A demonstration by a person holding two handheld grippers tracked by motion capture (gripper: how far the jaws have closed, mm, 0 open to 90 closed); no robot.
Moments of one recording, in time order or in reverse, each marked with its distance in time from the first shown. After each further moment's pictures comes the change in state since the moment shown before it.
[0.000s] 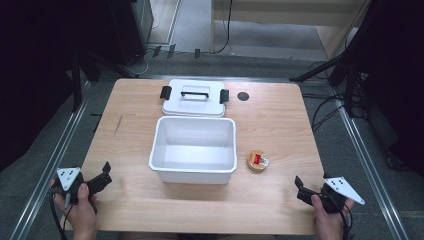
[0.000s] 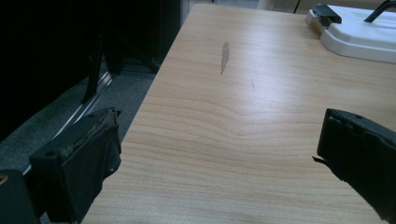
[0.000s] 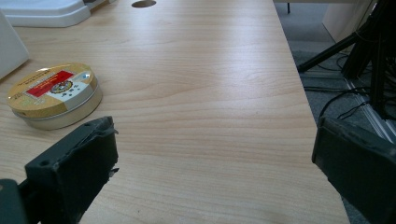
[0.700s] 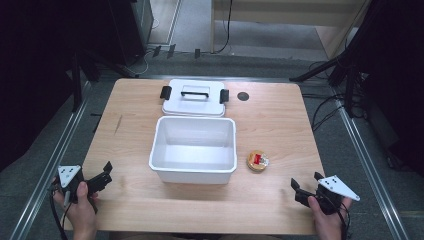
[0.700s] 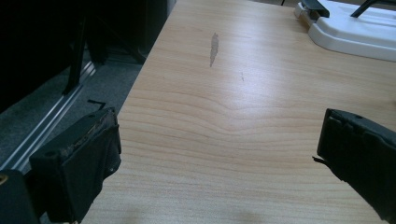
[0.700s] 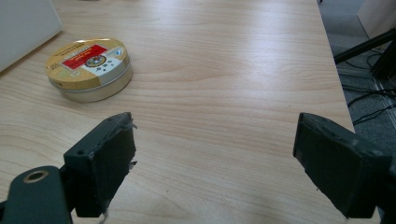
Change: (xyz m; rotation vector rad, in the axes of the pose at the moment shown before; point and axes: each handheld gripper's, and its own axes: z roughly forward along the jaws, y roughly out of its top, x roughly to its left) left arm 0.003 0.002 0.005 0.037 -0.062 -0.027; right arm 0.008 0.003 0.000 0.074 0.089 -0.078
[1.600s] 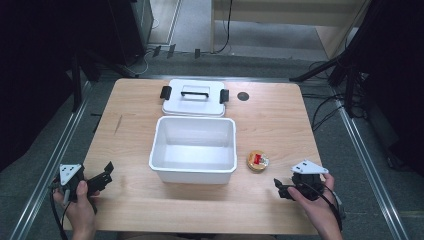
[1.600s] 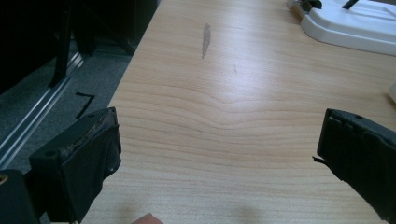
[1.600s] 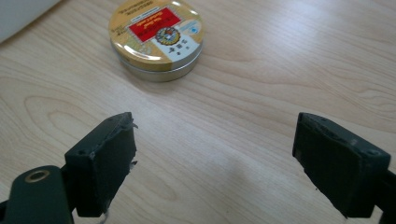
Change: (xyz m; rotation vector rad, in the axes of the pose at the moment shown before) left arm 0.002 0.001 0.003 0.038 -0.047 0.003; right arm 0.044 0.049 0.022 0.300 0.094 -0.245
